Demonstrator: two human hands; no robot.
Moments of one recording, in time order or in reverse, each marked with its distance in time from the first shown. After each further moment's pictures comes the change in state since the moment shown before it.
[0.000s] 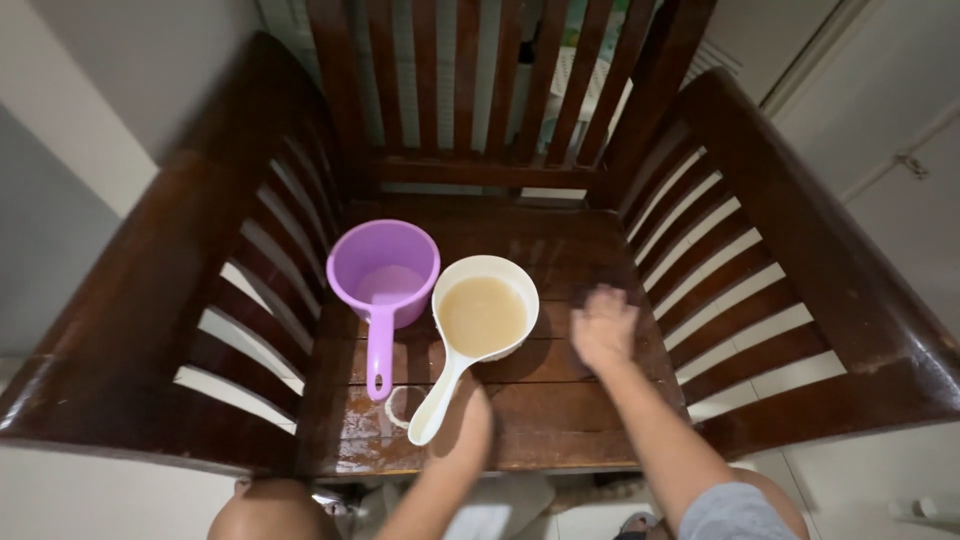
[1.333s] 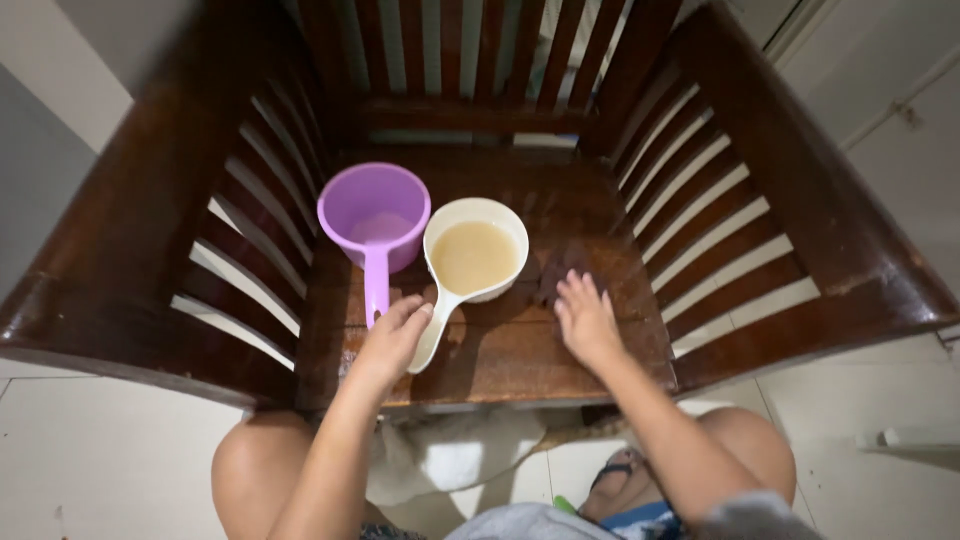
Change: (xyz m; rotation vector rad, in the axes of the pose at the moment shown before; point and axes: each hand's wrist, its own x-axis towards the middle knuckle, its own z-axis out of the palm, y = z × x) left_hand 0.012 -0.044 -0.167 -1.475 -0.443 -0.530; right_hand -0.096 0.008 0.008 0.396 0.063 -0.225
